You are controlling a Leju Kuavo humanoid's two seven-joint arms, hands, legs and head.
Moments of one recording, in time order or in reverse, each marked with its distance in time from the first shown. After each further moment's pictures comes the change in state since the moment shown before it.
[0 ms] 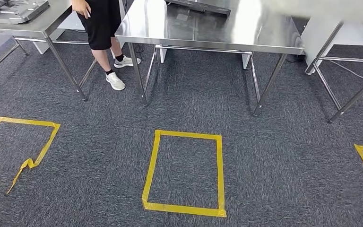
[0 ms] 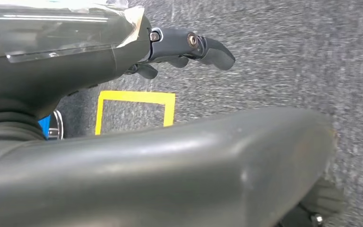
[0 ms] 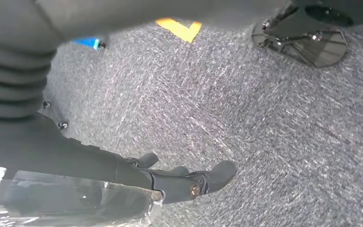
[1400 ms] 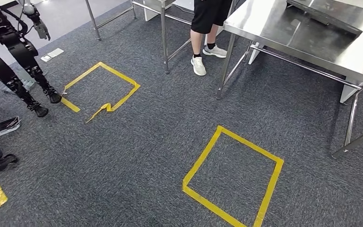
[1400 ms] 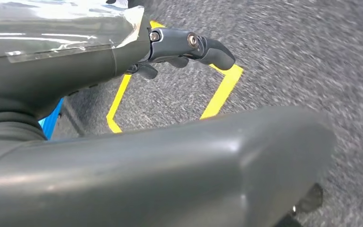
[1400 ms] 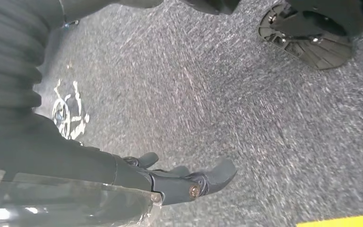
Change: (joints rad) left arm 0.000 -0.011 0.002 0.000 0.011 0.021 0.002; right arm -0.014 -0.002 0.008 0.002 0.030 0.014 0.006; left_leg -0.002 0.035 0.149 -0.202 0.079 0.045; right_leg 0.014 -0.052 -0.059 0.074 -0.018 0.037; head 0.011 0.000
